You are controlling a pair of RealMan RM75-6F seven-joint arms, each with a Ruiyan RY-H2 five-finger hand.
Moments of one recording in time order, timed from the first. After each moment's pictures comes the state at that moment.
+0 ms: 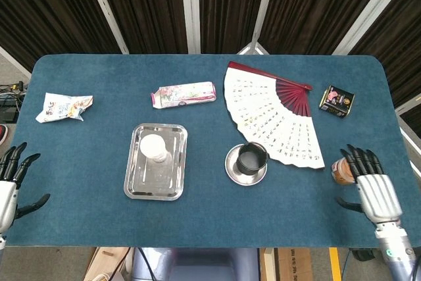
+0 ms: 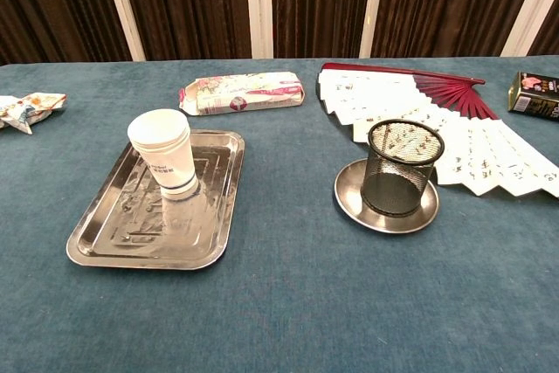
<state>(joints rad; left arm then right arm) -0.04 -1.17 -0.04 -1.62 1.61 1.65 0.06 0.17 -1.11 0.07 -1.66 -1.54 1.37 -0.01</state>
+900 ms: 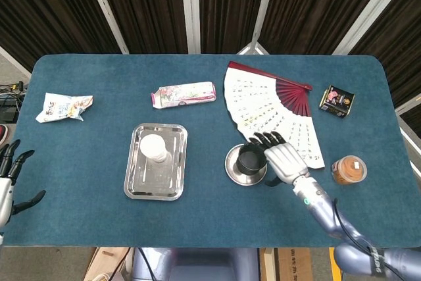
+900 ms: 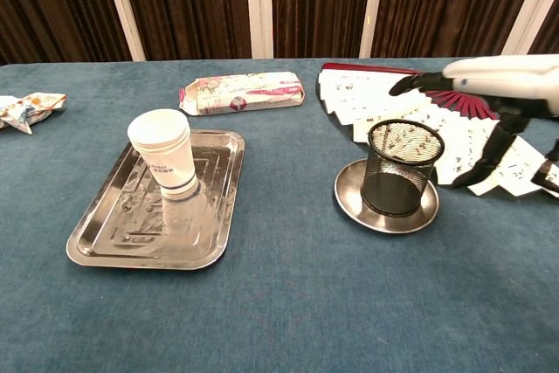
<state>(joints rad) -0.04 -1.17 -0.07 -1.62 1.56 1.64 0.06 0.67 -1.23 0.21 -1.83 -1.02 0.84 -0.45</state>
